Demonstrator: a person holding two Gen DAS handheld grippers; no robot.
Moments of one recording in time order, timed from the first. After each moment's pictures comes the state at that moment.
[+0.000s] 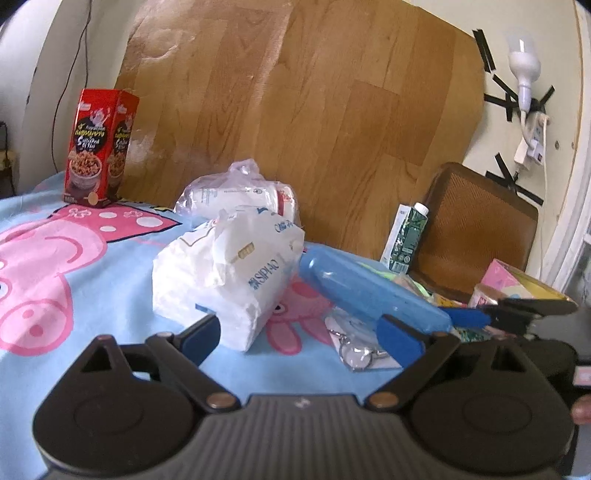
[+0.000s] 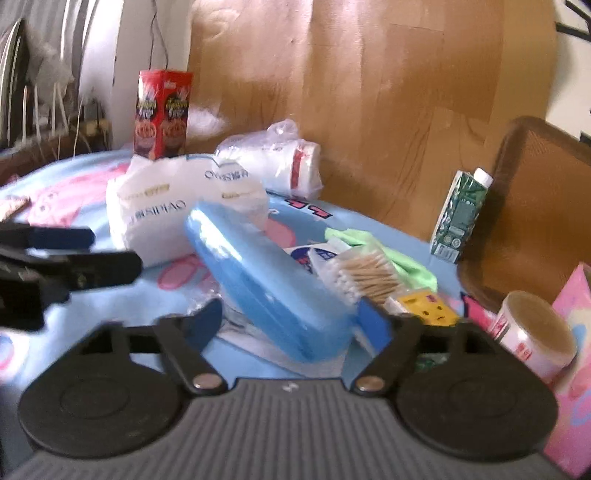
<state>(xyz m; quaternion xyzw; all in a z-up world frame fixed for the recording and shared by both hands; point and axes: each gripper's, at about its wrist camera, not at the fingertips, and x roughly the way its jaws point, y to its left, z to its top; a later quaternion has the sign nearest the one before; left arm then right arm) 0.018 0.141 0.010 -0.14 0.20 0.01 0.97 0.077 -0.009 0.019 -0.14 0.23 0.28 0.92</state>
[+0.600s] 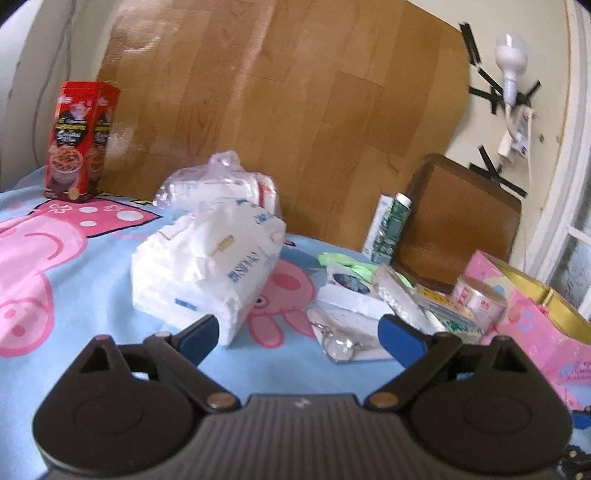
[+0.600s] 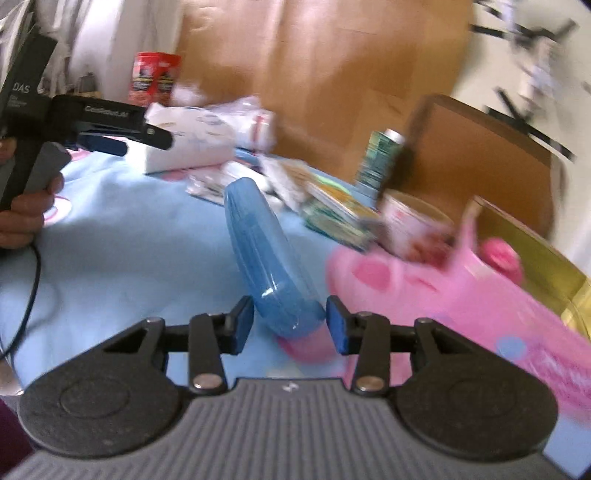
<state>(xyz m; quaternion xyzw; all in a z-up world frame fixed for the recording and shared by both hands) 0.021 0.134 0.011 -0.13 0.21 -0.03 0.97 -0.047 -0.108 0.002 -0.16 0.24 0.21 0.94</state>
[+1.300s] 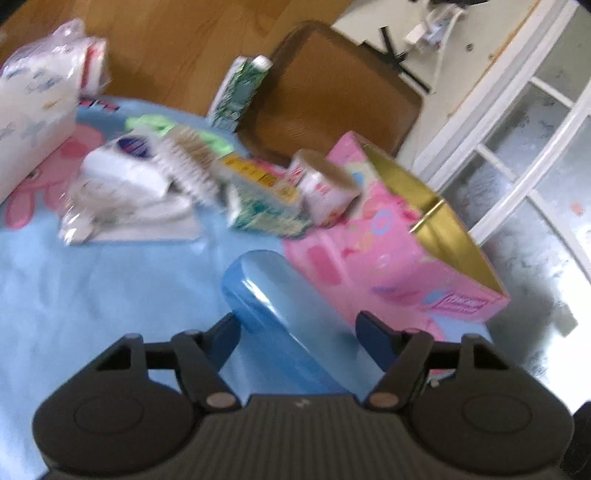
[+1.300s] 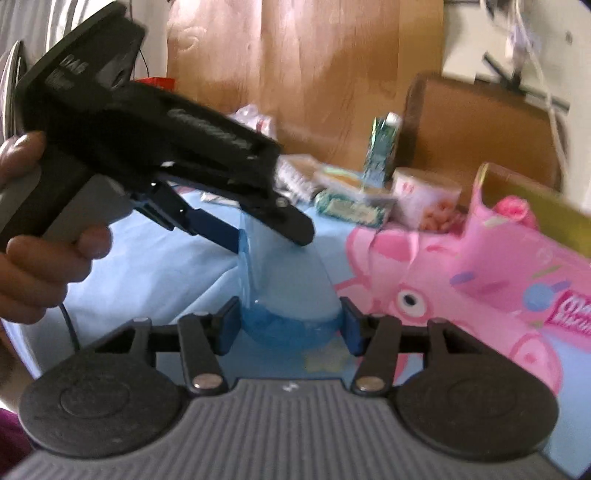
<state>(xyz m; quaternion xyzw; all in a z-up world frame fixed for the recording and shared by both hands) 0.054 0.010 0.018 -0.19 0.38 -0.22 0.88 -0.058 -0.113 -0.007 -0.09 0.23 0.22 0.94</state>
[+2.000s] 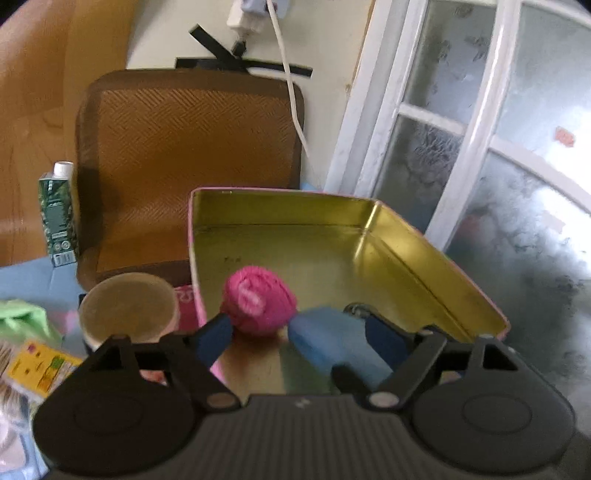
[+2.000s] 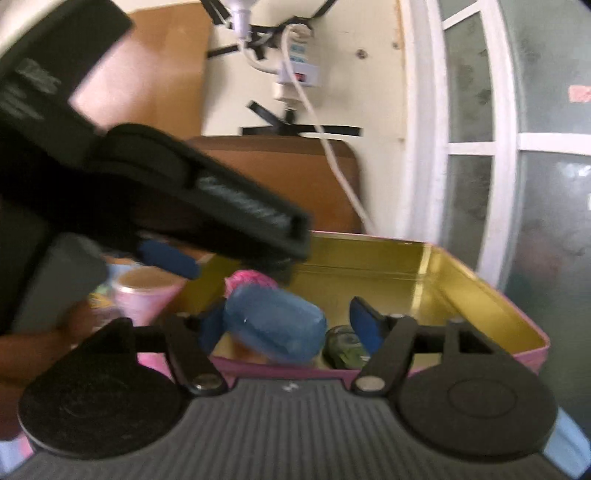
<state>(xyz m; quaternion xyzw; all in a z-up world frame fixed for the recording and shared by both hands) 0.137 -0.171 0.068 -0.02 0.31 -0.28 0.91 0.008 -0.243 0.028 -0.01 0.14 -0.06 0.99</state>
